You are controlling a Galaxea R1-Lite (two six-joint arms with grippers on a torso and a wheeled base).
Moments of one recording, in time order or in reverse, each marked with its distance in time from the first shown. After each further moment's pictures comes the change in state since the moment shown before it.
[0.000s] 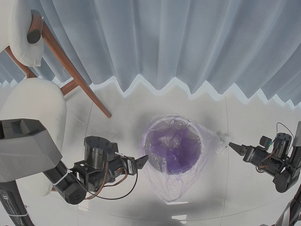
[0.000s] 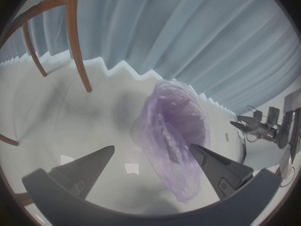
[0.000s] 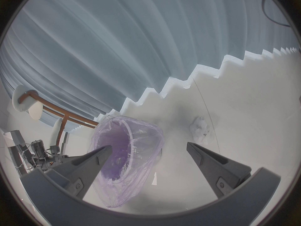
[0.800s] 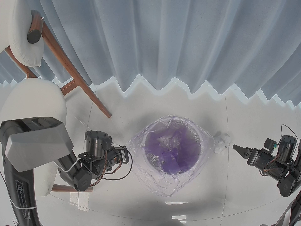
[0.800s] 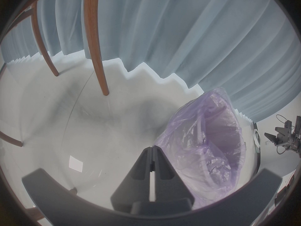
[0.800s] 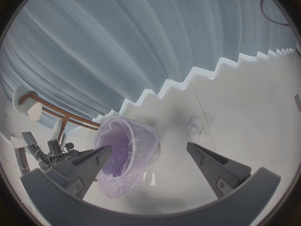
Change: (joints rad) left arm 0.143 0.178 -0.161 -0.019 0.019 0.034; right arm 0.007 -0.080 0.086 0.000 -0.041 0.008
